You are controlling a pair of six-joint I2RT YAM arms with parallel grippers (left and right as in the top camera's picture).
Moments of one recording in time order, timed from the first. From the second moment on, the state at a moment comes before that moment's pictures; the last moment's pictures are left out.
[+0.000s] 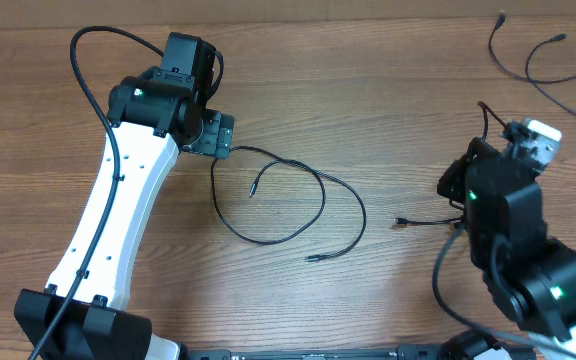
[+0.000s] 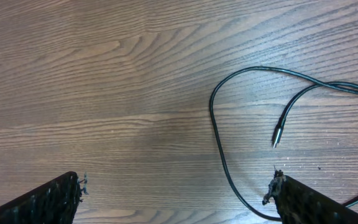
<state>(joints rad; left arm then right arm) -0.25 1.66 1.67 -1.23 -0.25 -0.07 0.42 0.91 1.11 -0.79 0.57 0.62</state>
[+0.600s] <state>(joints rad) -0.25 1.66 1.67 -1.23 -0.25 -0.07 -0.19 1.23 1.11 -0.66 0.27 0.62</state>
